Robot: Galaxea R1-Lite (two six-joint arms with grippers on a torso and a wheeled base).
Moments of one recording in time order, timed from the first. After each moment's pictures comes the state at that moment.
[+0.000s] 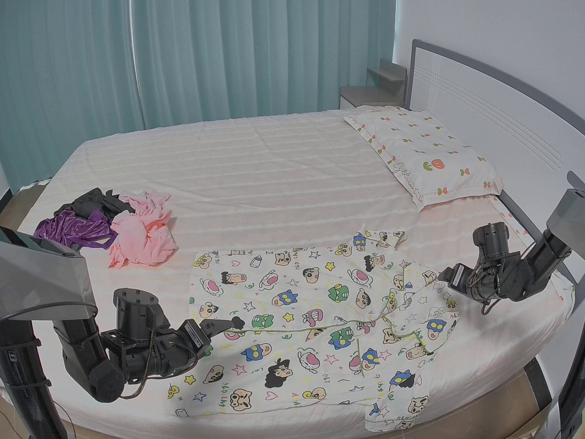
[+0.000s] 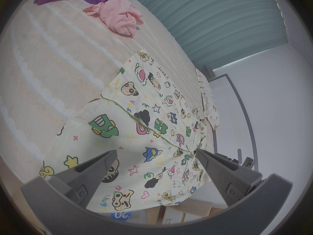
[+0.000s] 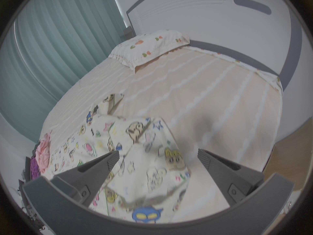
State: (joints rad) left arm -0.35 2.11 -0.26 -1.22 -0.21 -1.01; right arm 0.09 2.11 -0.79 -0.50 -0.14 0.57
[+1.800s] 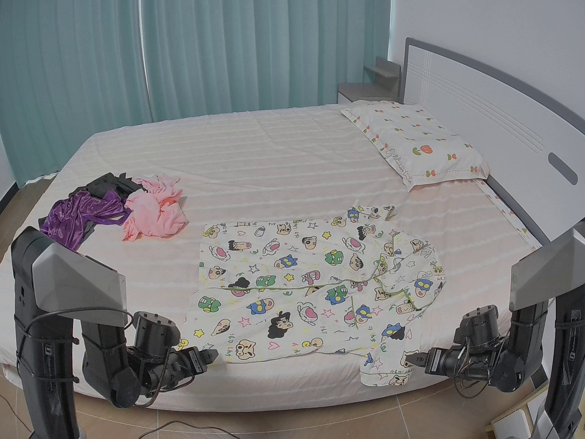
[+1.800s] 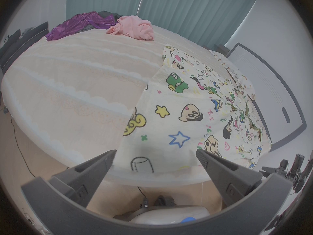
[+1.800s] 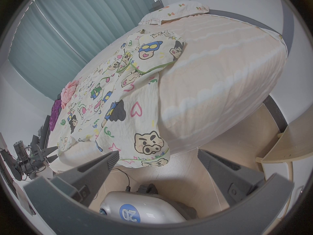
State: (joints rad) left arm -0.34 2.33 -0.28 -1.22 0.09 -0.65; right arm 0.28 2.33 -0.19 -1.27 0.02 0.54
